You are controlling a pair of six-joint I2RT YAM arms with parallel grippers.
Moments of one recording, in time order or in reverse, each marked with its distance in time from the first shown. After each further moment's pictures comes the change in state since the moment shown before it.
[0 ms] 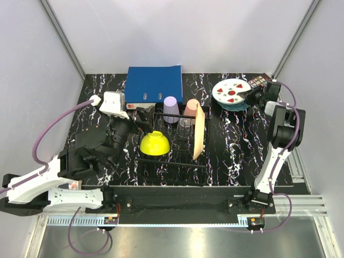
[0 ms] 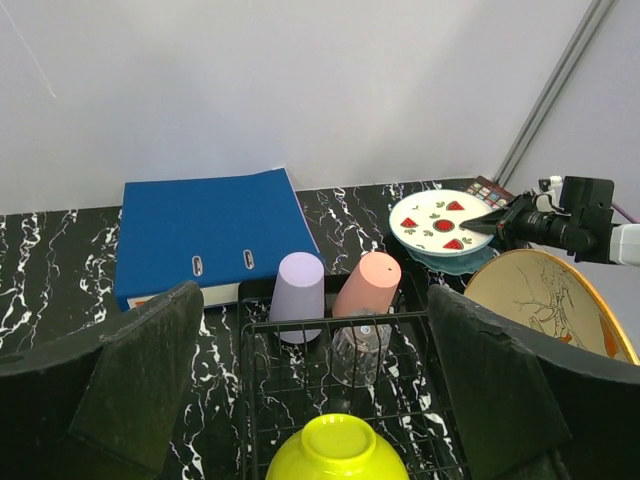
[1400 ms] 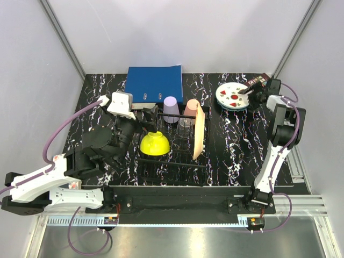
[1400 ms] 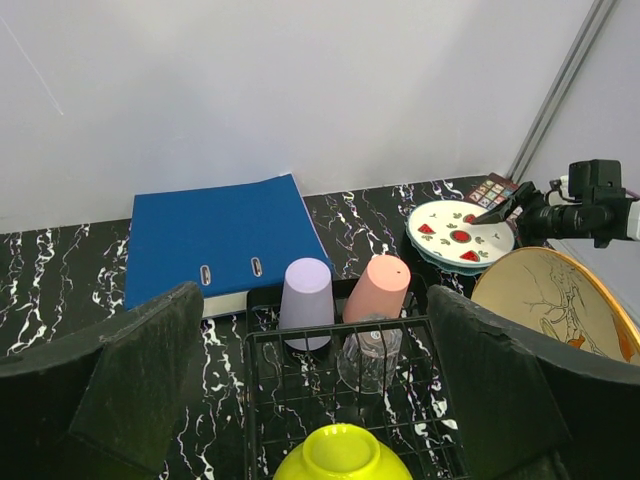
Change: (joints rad) left arm 0.000 0.027 -0.026 0.074 -0.001 0.078; right arm -0.010 0.061 0.158 -0.316 0.087 -0.014
